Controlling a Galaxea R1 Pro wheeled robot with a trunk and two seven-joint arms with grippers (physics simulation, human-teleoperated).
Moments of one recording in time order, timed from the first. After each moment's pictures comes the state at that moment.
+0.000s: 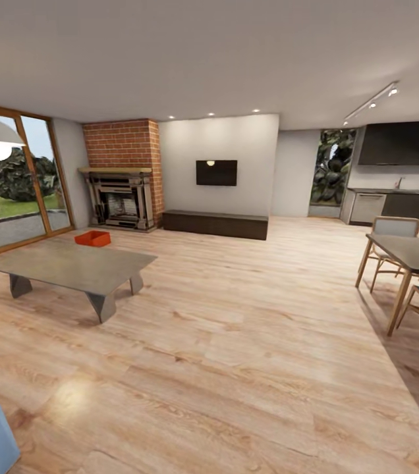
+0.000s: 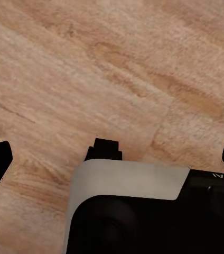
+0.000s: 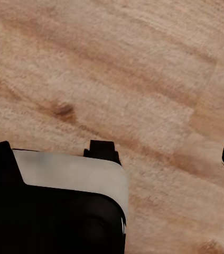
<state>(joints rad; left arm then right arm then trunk) -0.23 0.02 -0.07 0.00 0.22 0.00 0.03 -0.21 0.00 0.59 0.03 -0.47 -0.07 -0.05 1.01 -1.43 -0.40</state>
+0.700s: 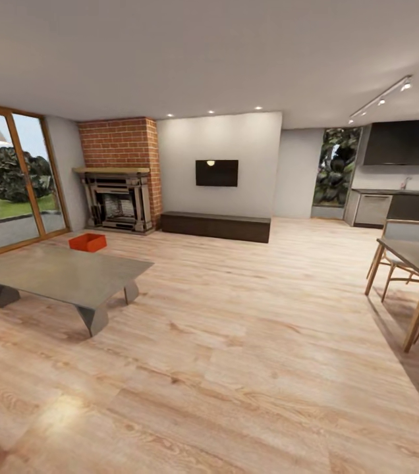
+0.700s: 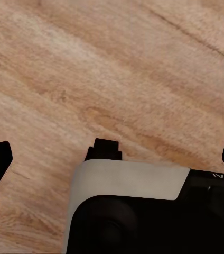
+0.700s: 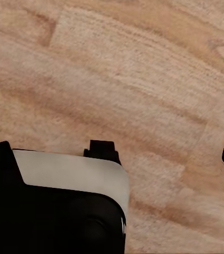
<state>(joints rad) -0.23 0.02 -0.07 0.00 0.22 0.00 0.03 -0.21 0.00 0.59 0.03 -0.47 -0.07 -0.05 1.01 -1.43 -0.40</state>
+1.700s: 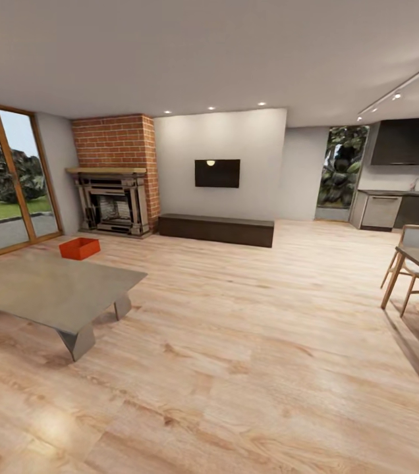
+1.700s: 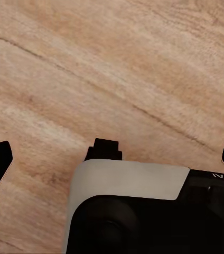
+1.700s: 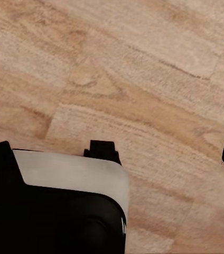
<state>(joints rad) -0.23 0.02 -0.07 0.00 0.22 0.00 0.03 -0.21 0.00 0.59 0.03 -0.47 -0.07 -0.05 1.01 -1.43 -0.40</state>
